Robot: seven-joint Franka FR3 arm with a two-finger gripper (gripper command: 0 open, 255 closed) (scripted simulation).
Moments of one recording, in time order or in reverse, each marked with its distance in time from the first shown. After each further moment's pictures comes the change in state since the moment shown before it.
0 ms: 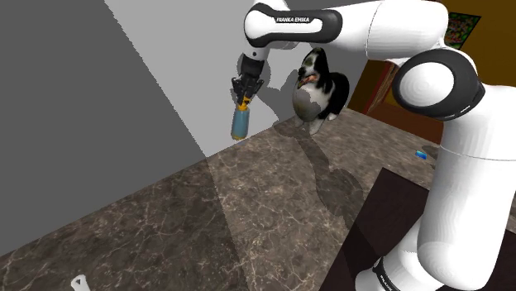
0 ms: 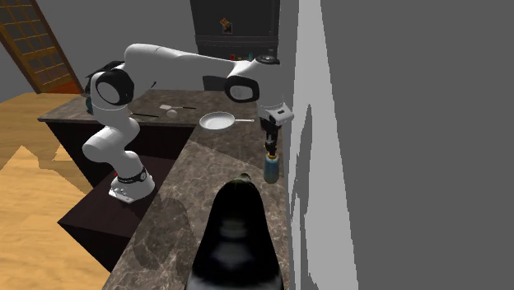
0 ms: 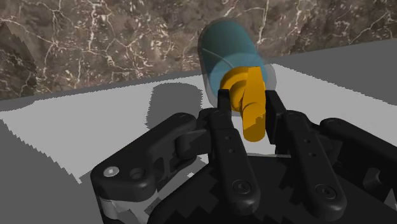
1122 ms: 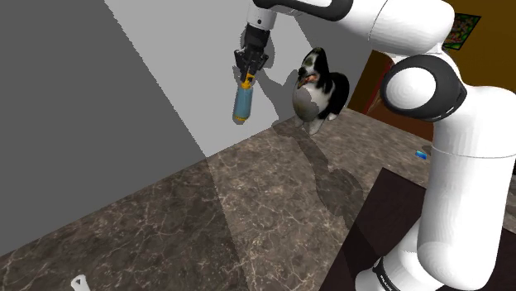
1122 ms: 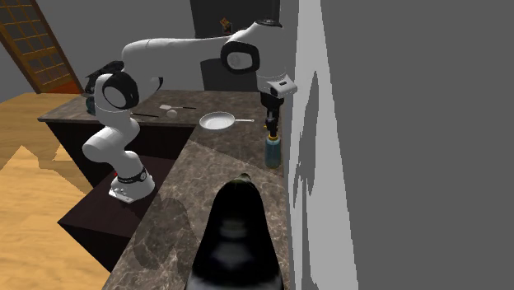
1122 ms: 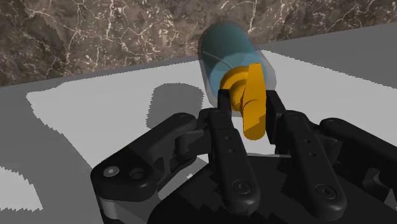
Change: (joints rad) arm 0.000 0.063 0.000 0.327 -0.003 -0.263 0.014
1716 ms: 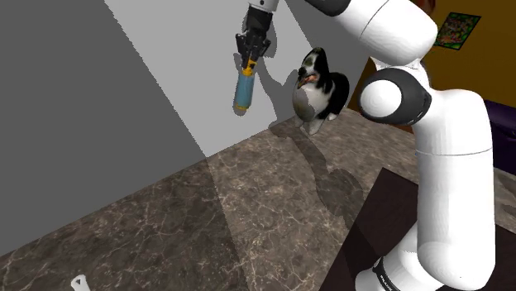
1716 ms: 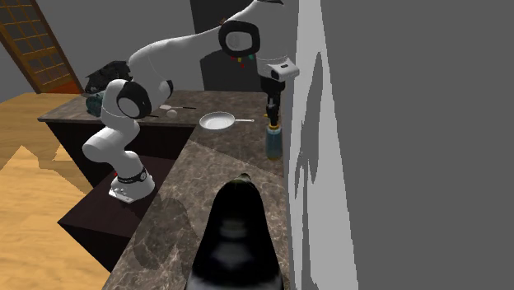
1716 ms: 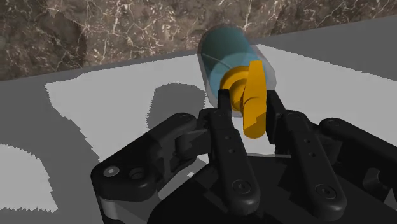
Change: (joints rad) arm 0.003 0.143 0.002 0.362 -0.003 -0.218 0.013
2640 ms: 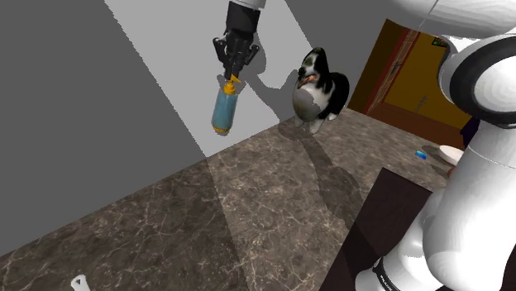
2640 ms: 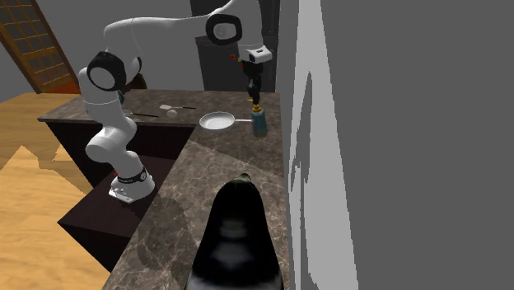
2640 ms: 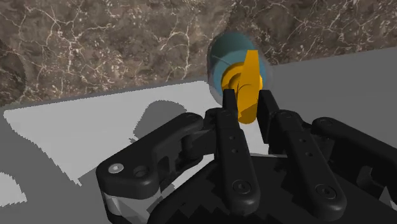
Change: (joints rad) arm 0.171 -0.403 0.072 -0.612 -0.028 0.220 0.232
